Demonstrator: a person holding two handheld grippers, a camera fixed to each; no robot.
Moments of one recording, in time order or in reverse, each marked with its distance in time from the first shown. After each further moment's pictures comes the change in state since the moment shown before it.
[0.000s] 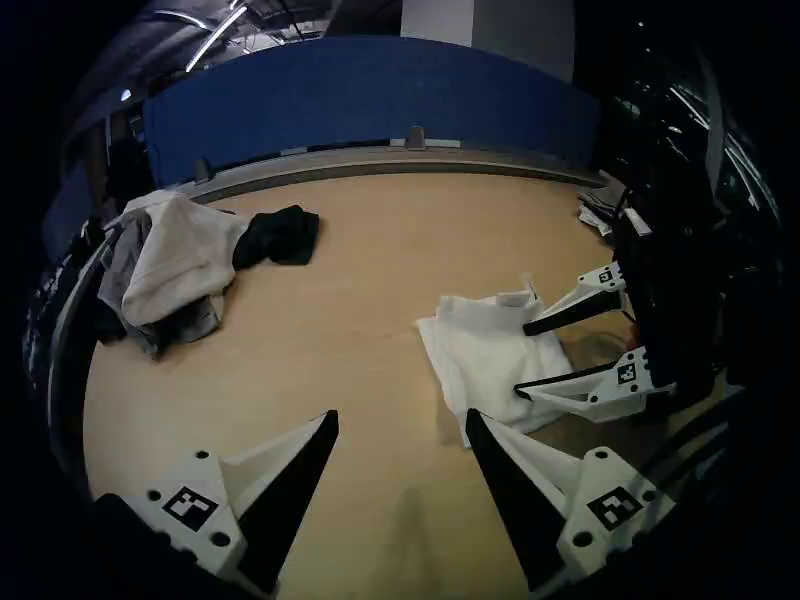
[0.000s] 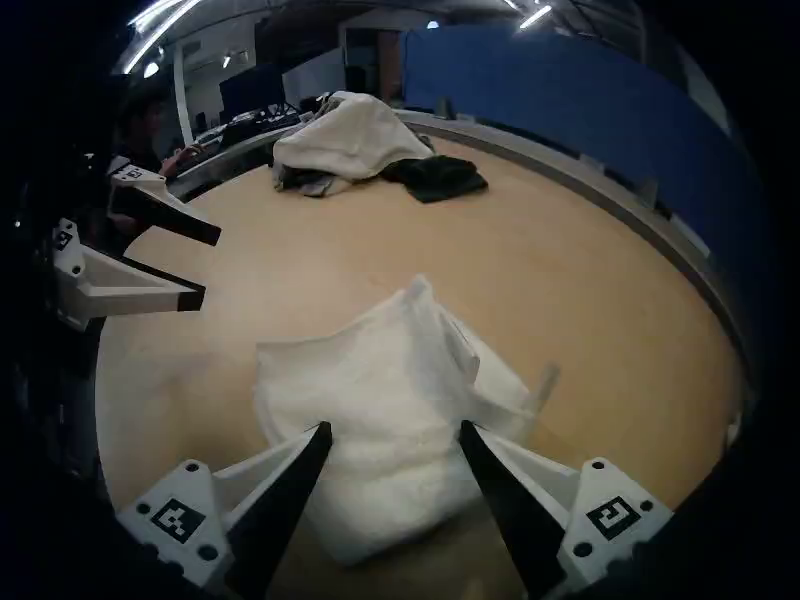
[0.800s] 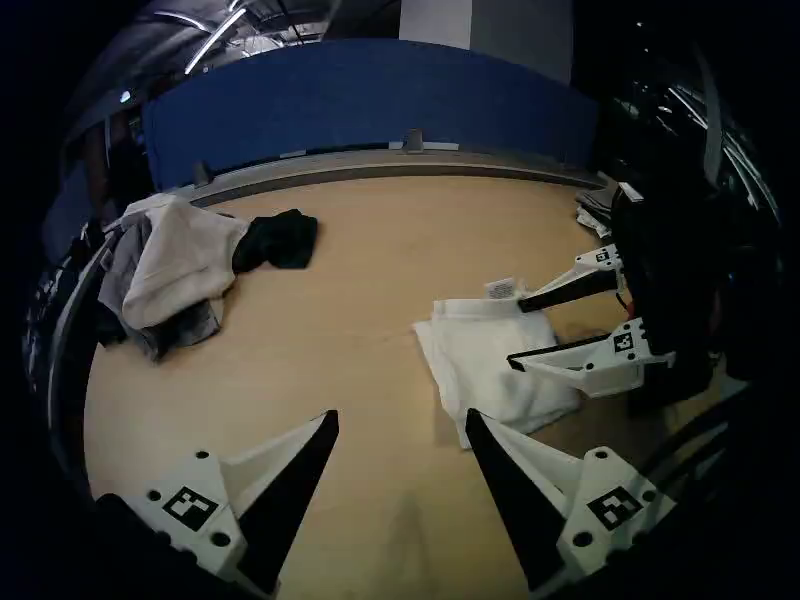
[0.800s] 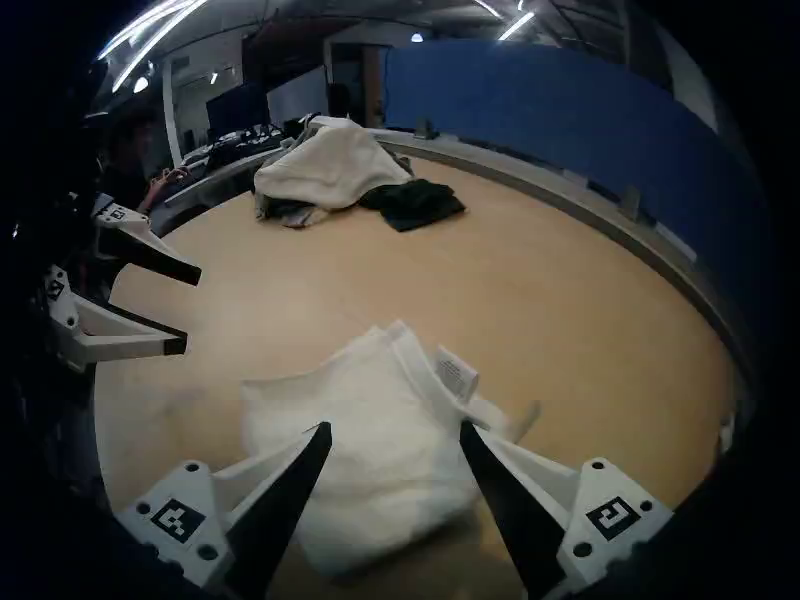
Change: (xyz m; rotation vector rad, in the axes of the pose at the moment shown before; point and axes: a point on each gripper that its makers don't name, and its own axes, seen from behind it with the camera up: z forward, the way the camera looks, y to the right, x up) left arm 0.002 0.002 -0.004 -0.001 0.006 0.003; right arm 0.026 0.020 -0.003 -0.037 0.058 0.035
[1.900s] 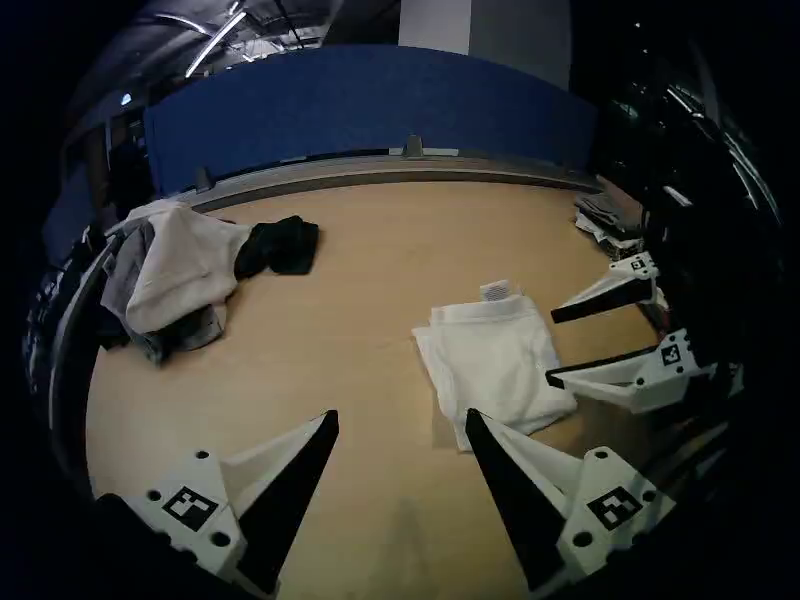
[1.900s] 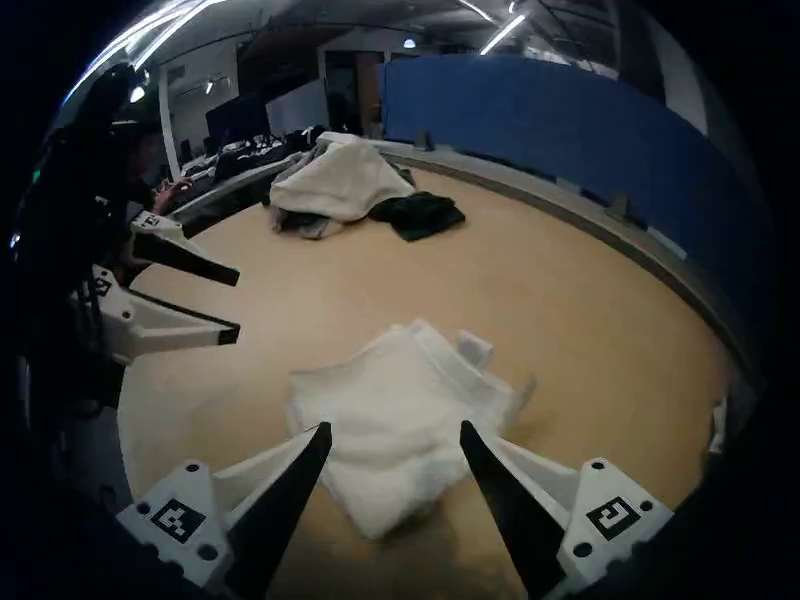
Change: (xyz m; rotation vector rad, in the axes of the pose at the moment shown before) left arm 0.006 0.001 -0.004 0.000 0.018 0.002; right arm -0.008 -0.026 -0.048 -0.001 0.015 0.026
